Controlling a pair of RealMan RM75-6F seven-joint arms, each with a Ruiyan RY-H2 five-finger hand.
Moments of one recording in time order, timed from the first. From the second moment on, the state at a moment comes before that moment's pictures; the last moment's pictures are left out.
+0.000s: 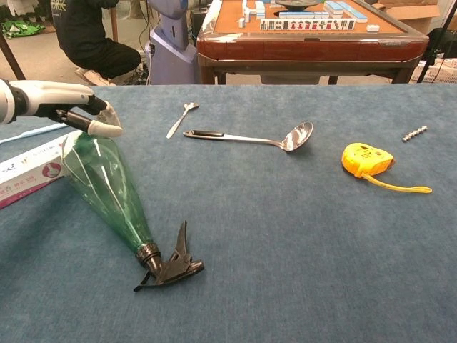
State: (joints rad) left arm -0.91 -1.27 -0.10 -1.51 0.72 0.72 0.32; right arm 0.01 -0.96 0.03 -1.69 -1.53 1.51 0.05
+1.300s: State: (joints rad) left arm -0.73 -1.17 0.05 -1.58 1.71 1.03 0.19; right arm 0.01 -0.95 0.03 -1.73 -1.55 1.51 0.02
